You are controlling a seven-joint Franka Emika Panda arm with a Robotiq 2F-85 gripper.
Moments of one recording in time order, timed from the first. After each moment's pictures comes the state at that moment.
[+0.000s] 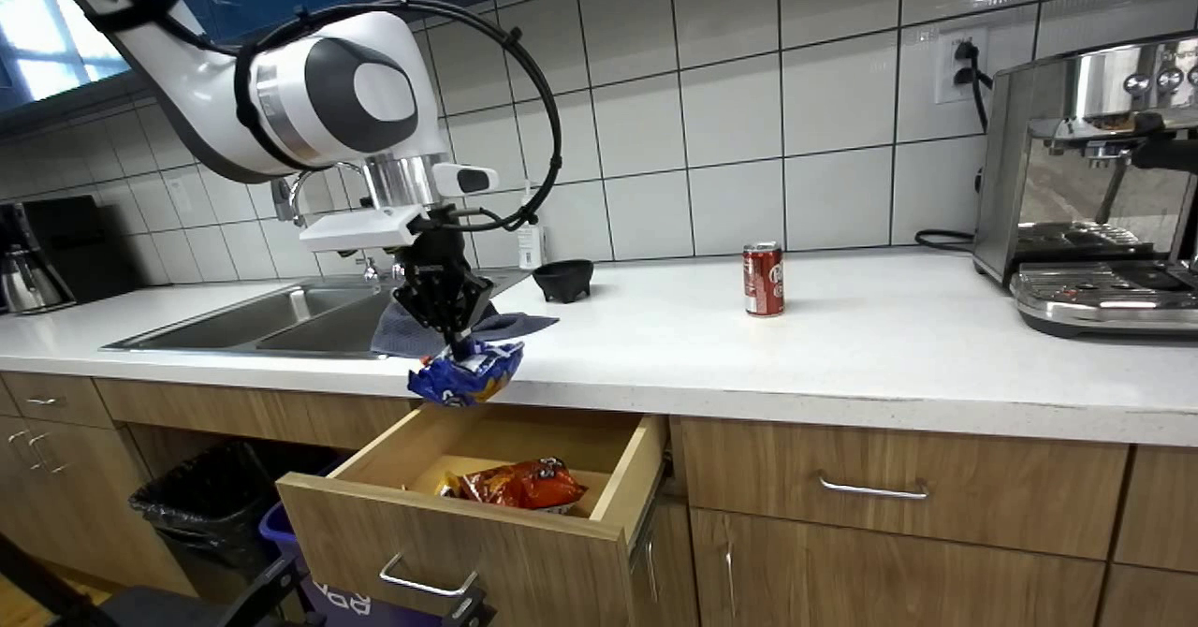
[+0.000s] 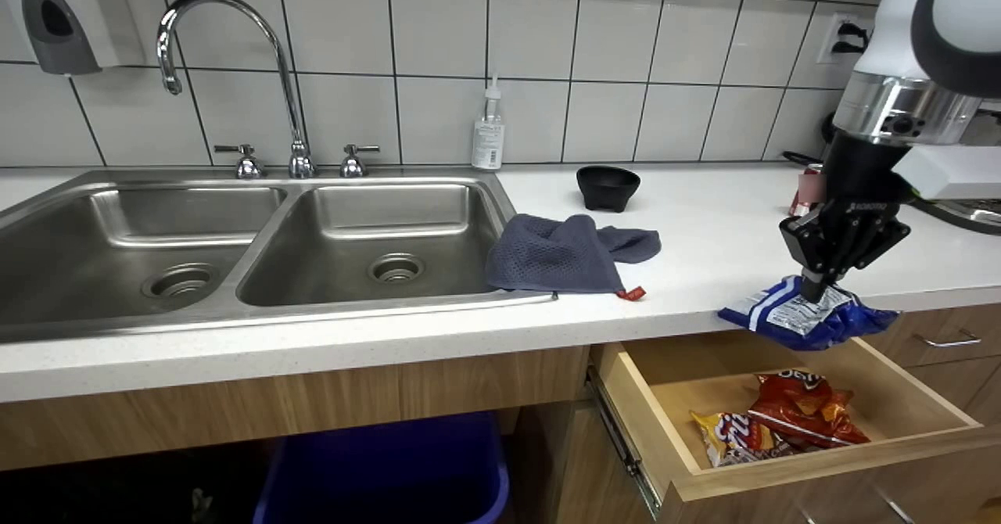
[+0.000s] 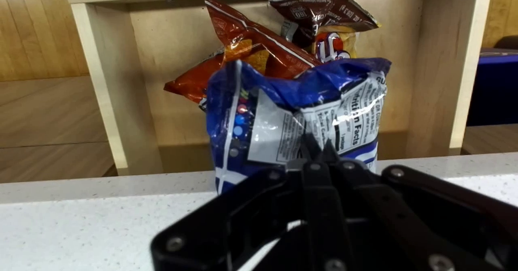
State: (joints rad) arm 0.03 -0.07 0.01 -2.63 -0.05 2.59 0.11
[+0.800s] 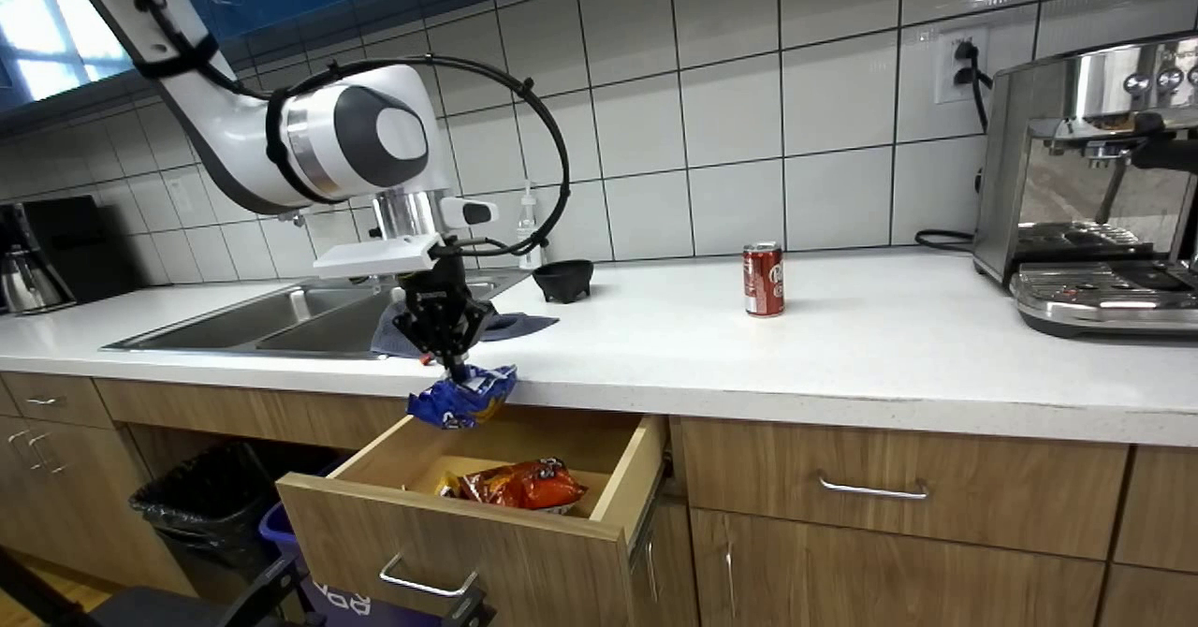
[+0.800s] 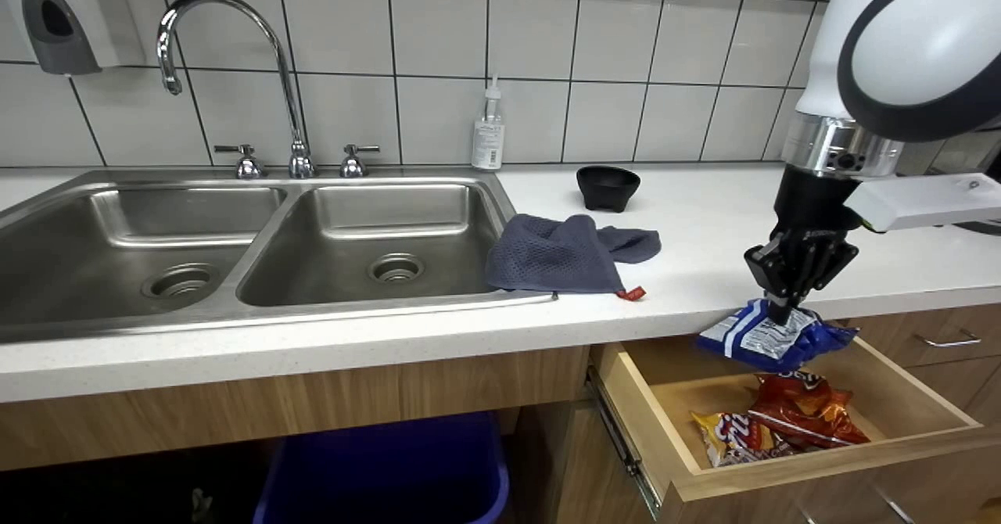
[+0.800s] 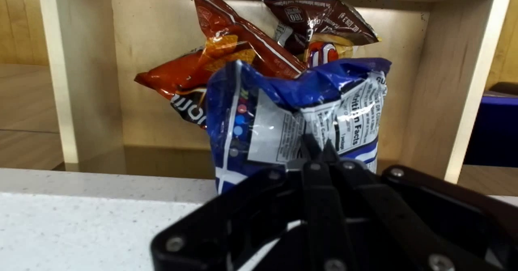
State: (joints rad) arm 0.05 0.08 0.03 -2.54 -0.07 2.59 0.05
